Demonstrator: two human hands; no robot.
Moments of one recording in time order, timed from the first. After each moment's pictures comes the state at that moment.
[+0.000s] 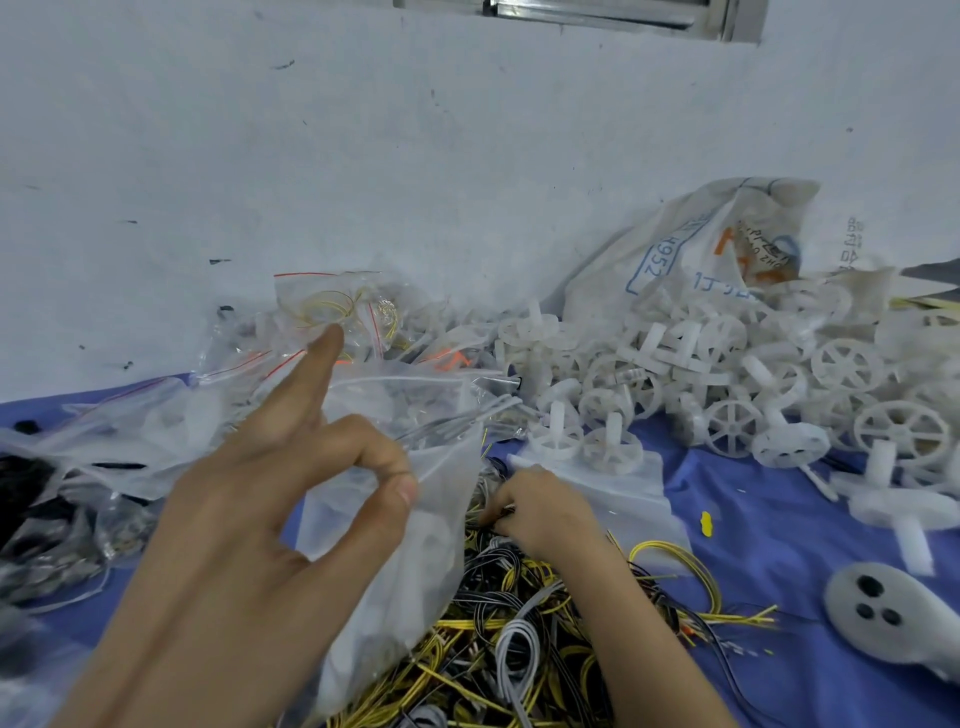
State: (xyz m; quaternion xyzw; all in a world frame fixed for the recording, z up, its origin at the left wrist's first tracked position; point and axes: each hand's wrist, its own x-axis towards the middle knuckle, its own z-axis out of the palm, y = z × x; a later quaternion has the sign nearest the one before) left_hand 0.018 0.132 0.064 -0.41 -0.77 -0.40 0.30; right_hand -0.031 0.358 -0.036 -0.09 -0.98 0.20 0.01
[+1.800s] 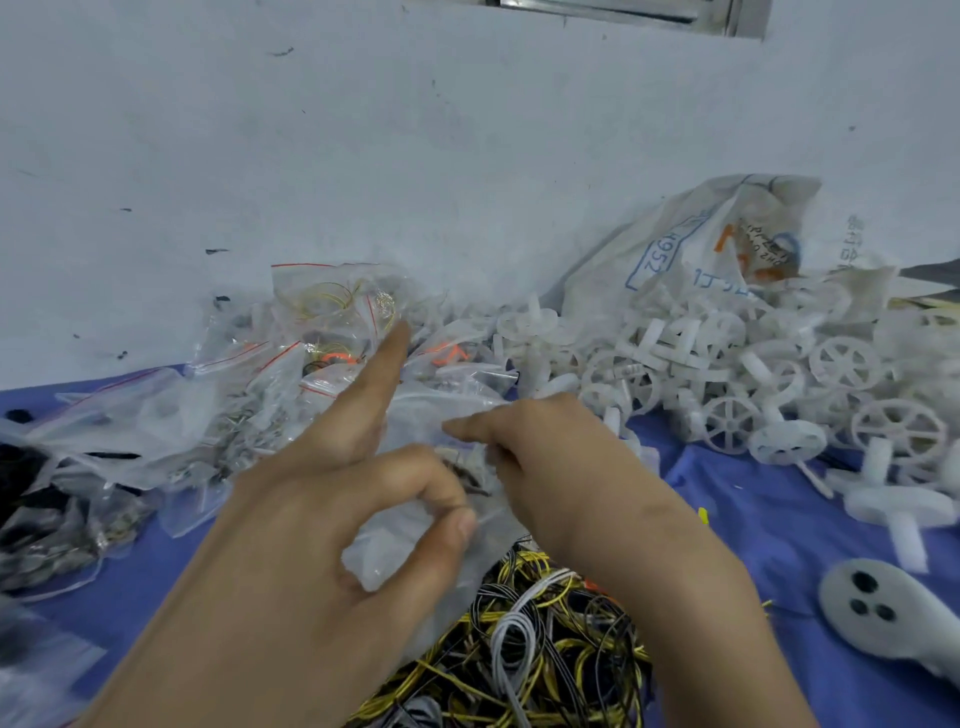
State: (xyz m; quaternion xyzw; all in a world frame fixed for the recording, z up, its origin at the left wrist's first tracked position) left_hand 0.044 0.143 0.072 -0.46 -0.76 -0.40 0.23; right_hand 0.050 0.308 0.083 0.03 -0.98 0.16 0.14
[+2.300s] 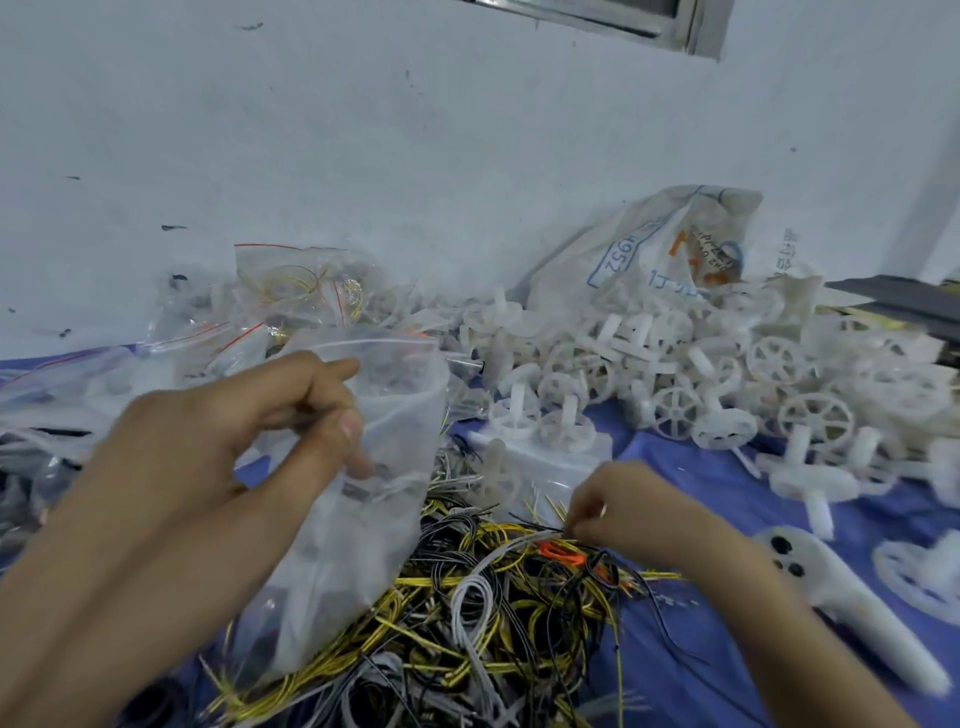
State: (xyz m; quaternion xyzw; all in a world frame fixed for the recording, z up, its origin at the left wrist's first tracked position) left_hand 0.015 0.126 0.064 -0.40 -0.75 -0.47 0.21; right_hand 0.068 0.407 0.008 -0.10 -0.98 0.14 -0.02
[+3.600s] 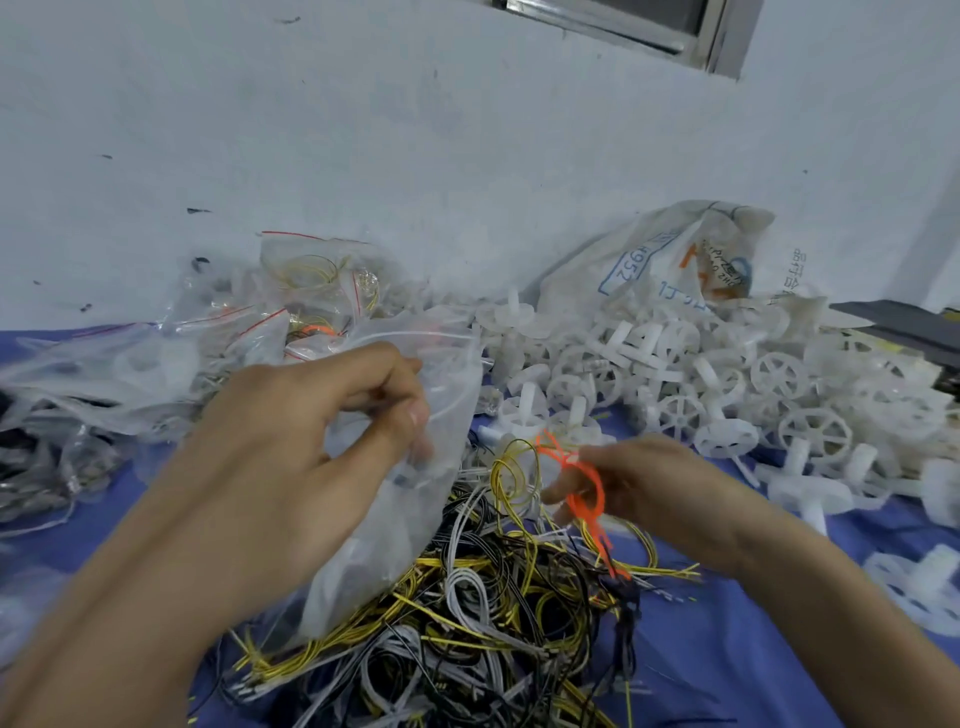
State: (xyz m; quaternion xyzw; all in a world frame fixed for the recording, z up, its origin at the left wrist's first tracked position) left_hand 0.032 0.125 0.075 -0.41 -0.77 -0.47 0.16; right_hand 0.090 0.386 0.039 -0.10 -0.77 0.63 -0.01
